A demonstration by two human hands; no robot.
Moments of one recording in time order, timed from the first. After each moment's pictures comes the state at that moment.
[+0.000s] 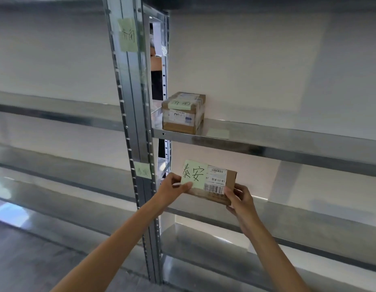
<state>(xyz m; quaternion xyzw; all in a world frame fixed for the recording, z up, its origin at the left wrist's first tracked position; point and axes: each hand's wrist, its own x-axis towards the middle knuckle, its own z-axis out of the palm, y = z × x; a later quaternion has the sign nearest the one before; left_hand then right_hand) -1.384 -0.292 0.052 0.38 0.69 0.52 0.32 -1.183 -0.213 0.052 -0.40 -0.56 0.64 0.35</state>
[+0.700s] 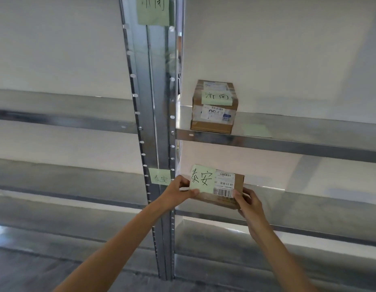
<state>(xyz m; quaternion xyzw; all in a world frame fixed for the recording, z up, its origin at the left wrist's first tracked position) -1.525 -0.275 0.018 0.47 0.68 0.42 0.38 -1.308 -0.220 0.013 -0.51 -0.52 0.57 0.37</state>
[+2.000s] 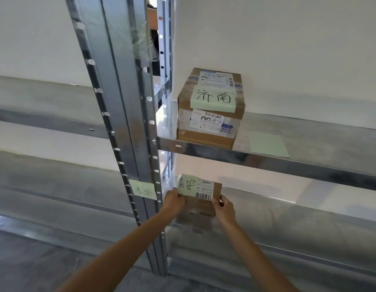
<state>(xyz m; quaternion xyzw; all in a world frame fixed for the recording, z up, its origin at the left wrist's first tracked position) -1.530 -0.161 -0.064 0.31 0.81 0.34 0.36 -1.380 -0.097 -0.079 -0.59 -0.62 0.46 0.22</state>
